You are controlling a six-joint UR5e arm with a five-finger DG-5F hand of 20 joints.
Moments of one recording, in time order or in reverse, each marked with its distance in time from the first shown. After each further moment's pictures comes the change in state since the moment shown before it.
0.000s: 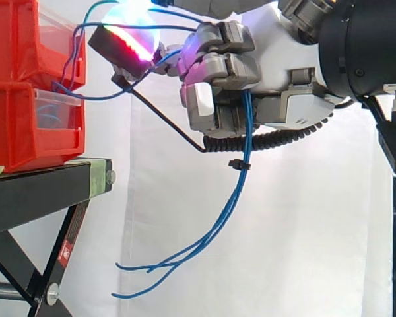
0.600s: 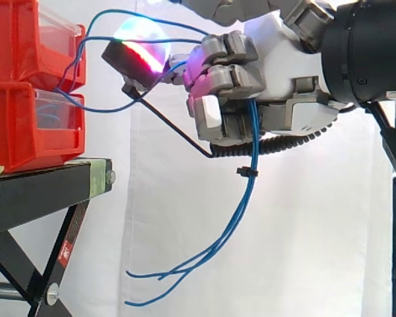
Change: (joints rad) arm -0.010 0.000 0.000 -0.040 -0.004 0.000
